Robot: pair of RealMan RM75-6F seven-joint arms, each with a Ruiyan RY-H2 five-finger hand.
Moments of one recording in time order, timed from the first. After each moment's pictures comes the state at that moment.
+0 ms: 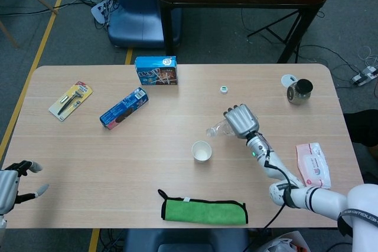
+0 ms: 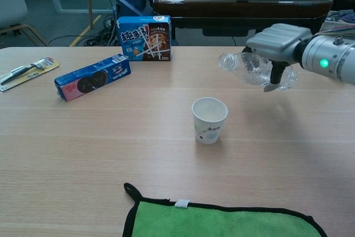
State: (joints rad) left arm -0.08 -1.11 -0.04 -1.58 1.51 1.52 -0.04; right arm 0.86 -1.53 0.15 -1.29 -1.03 0.86 -0.70
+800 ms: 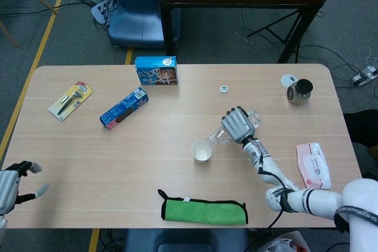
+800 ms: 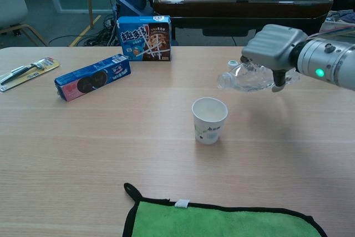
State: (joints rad) left arm -0.08 -1.11 -0.04 -1.58 1.50 1.51 -0.03; right arm 0.92 -1.51 0.07 -1.40 -0.91 0.95 -1.07
